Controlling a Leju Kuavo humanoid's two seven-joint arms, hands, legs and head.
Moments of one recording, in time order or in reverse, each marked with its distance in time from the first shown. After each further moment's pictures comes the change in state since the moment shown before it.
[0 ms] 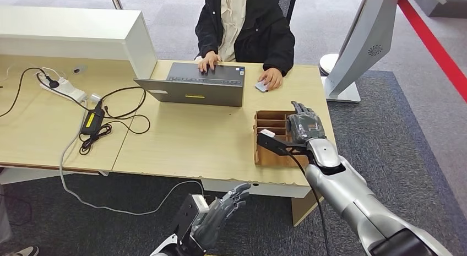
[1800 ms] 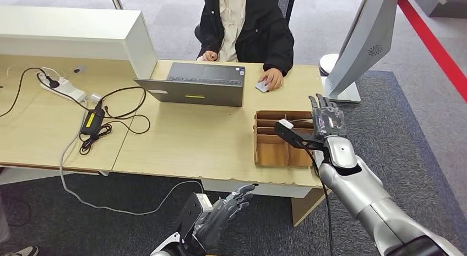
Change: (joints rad) left arm -0.011 -0.008 -0.002 0.002 0.003 -0.027 0.028; right arm 0.035 -0.090 -0.050 -0.108 0.005 -0.033 0.129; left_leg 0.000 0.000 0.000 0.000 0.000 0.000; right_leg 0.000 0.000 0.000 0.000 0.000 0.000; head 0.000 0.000
